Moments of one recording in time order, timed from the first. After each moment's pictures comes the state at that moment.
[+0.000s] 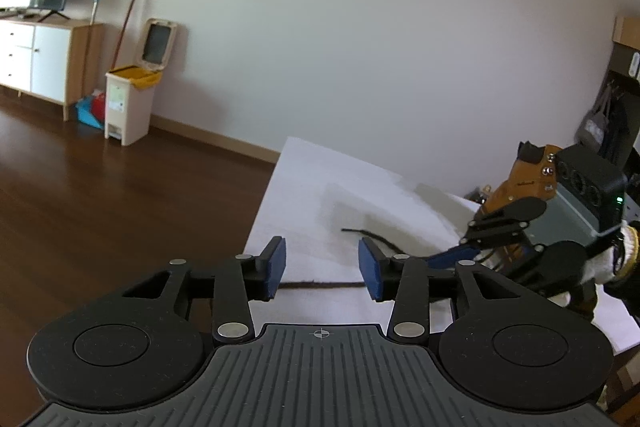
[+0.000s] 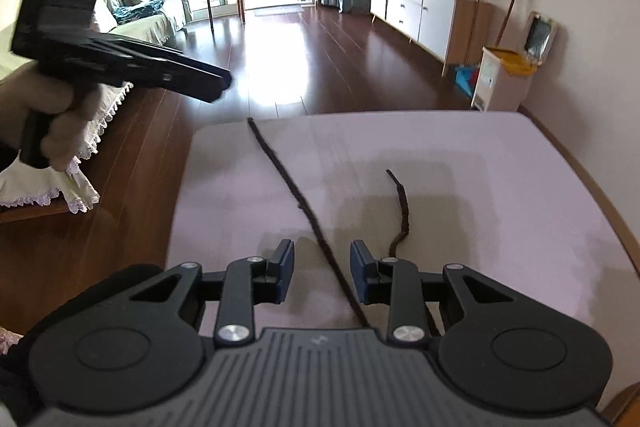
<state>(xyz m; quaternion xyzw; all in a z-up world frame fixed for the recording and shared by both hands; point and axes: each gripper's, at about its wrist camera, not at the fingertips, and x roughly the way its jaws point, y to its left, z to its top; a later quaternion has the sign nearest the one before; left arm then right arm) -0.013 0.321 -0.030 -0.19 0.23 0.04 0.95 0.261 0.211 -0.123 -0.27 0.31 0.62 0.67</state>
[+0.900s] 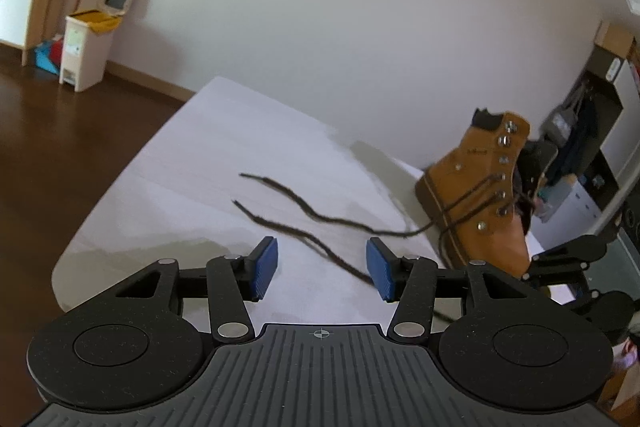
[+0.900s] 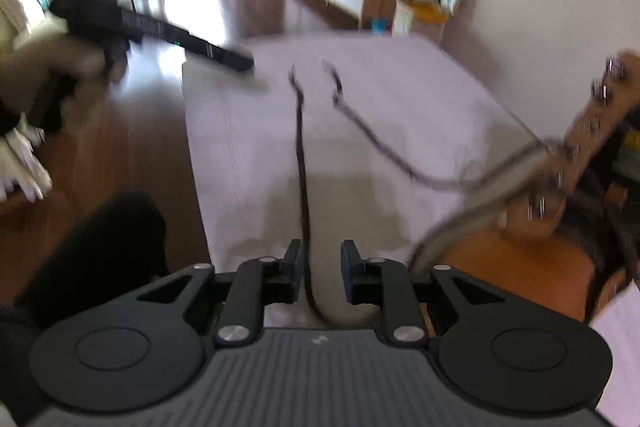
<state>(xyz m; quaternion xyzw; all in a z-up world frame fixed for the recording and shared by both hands) 0.022 0.268 -0.039 -0.24 0.26 -0.01 0.93 0.192 0.083 -0.089 -0.27 0.33 0.51 0.74</state>
